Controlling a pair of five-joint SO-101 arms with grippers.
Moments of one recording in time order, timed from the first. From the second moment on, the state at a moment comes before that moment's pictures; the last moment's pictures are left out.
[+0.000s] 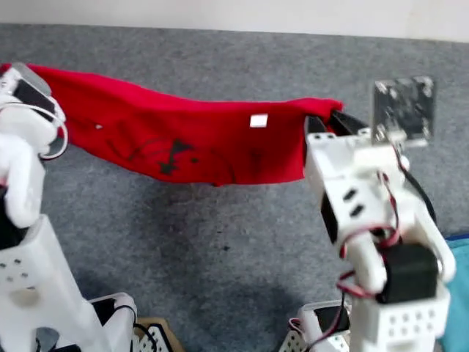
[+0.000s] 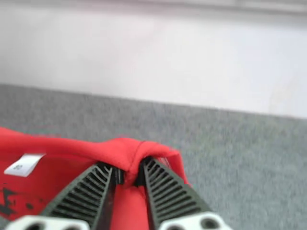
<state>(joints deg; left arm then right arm) -21.8 -37.9 -8.7 71.9 29.3 -12.1 -54.6 10.4 66.9 1.2</state>
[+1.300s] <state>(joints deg) -21.8 -46.5 -4.0 76.7 29.3 -43.4 -57.9 21.0 89.9 5.9</state>
